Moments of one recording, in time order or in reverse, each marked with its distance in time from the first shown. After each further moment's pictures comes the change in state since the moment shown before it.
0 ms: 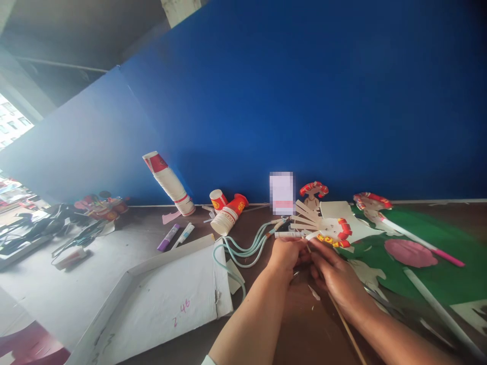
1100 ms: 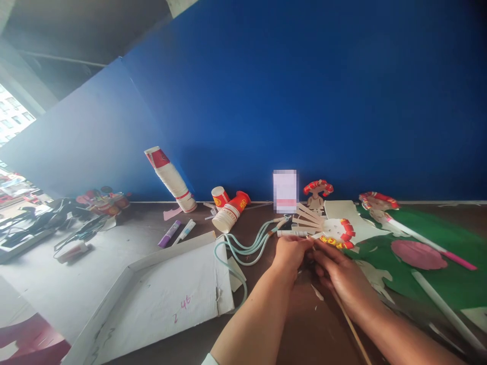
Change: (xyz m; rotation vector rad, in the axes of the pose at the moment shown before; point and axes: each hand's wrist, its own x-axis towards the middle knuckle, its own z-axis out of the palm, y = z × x) left_hand 0.002 -0.005 -0.004 0.196 -0.032 0.054; right_hand -0.003 -0.008 0.003 0.182 0.027 0.023
